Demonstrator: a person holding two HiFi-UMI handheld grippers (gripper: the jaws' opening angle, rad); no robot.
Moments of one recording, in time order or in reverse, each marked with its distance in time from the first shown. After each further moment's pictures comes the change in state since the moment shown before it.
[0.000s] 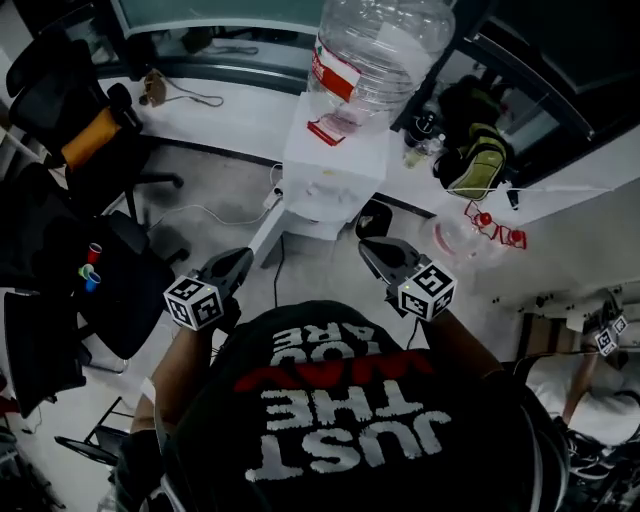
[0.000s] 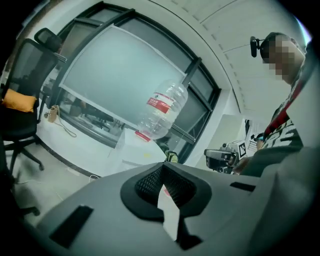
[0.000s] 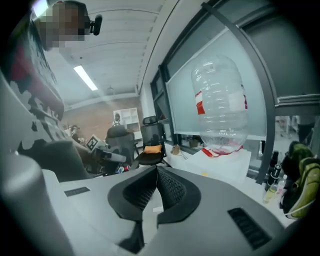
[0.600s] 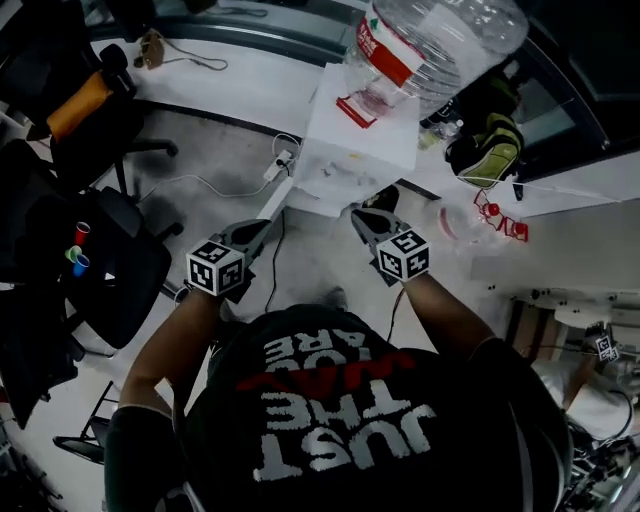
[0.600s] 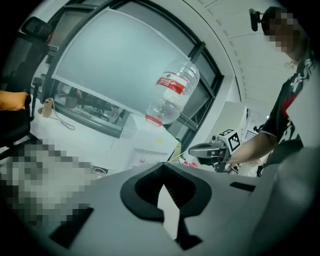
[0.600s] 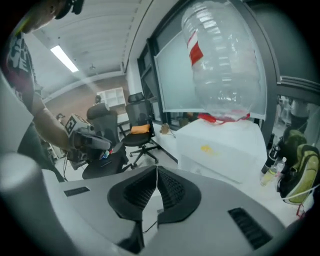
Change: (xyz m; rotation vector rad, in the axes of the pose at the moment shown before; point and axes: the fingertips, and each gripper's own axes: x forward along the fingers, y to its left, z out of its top) left arm 0.048 0.081 -0.038 0.034 0.157 -0.023; right arm 0.136 -0.054 -0.087 0.048 0.225 -0.096
